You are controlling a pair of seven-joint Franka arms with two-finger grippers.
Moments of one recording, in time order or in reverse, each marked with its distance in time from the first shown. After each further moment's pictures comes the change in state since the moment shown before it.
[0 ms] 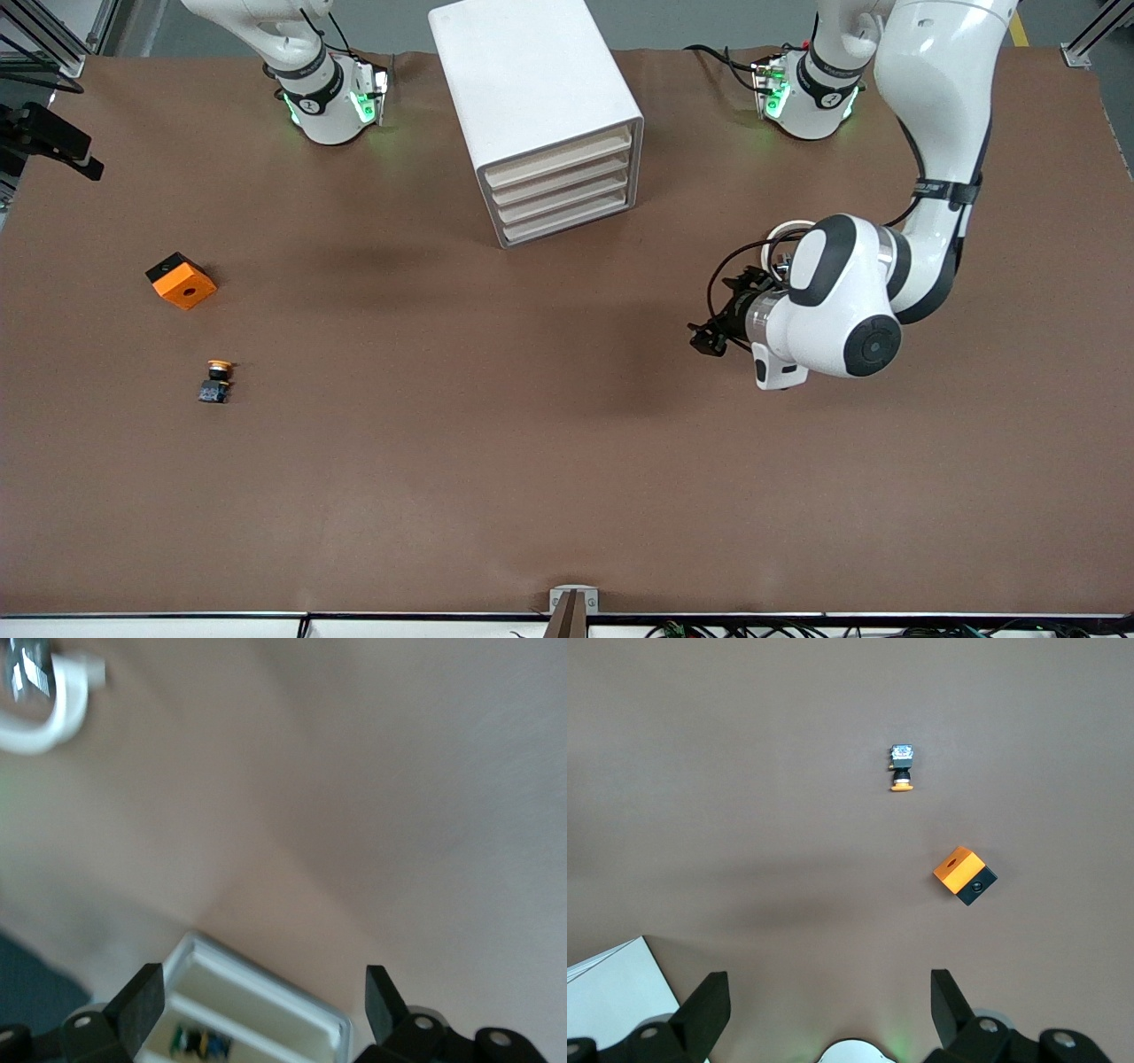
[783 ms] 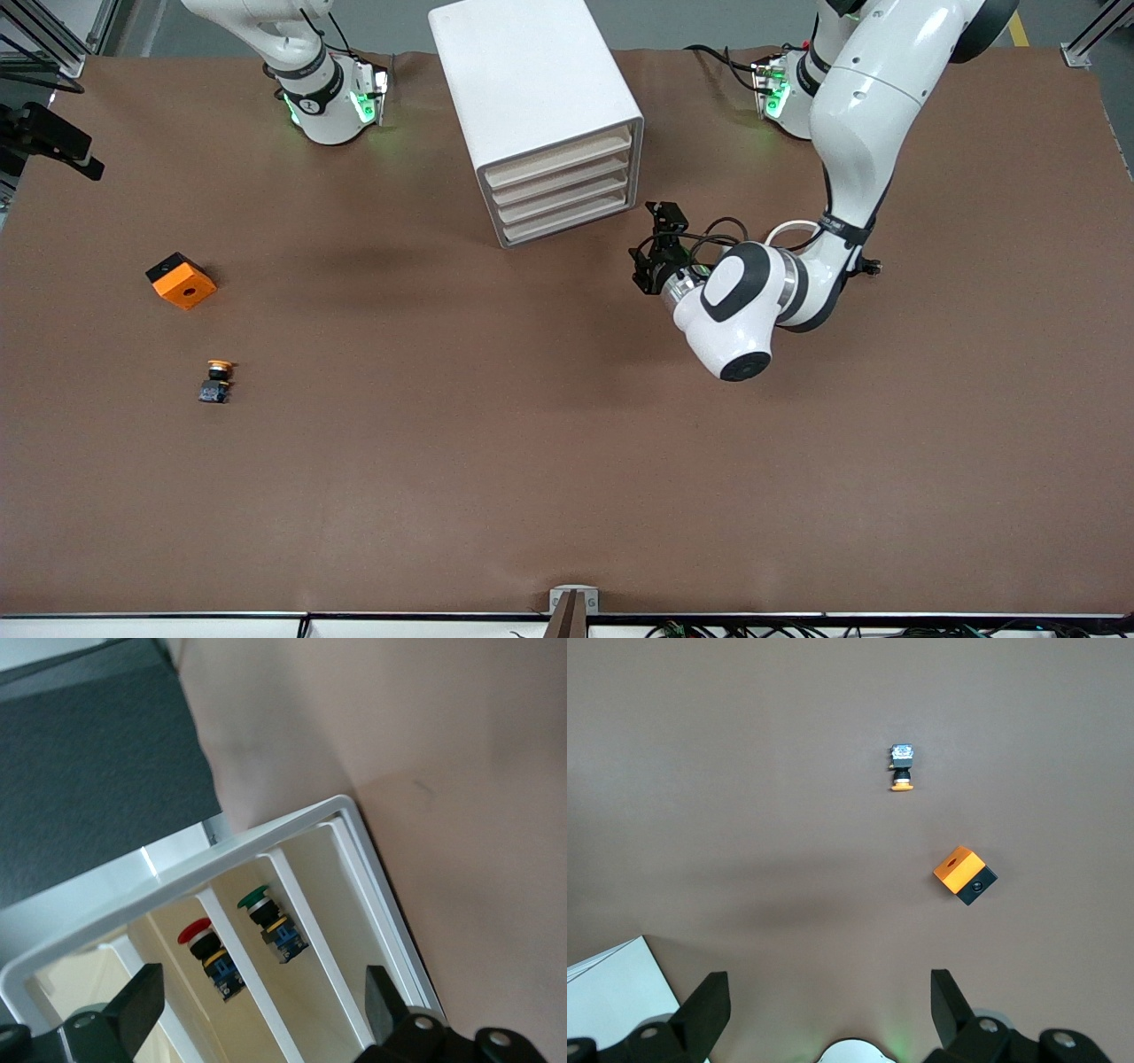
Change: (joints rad) left arm -0.021 0.171 -0.141 0.014 -0.185 -0.259 -0.628; right arm 0.000 0.000 0.000 0.000 0.000 -0.001 0.000
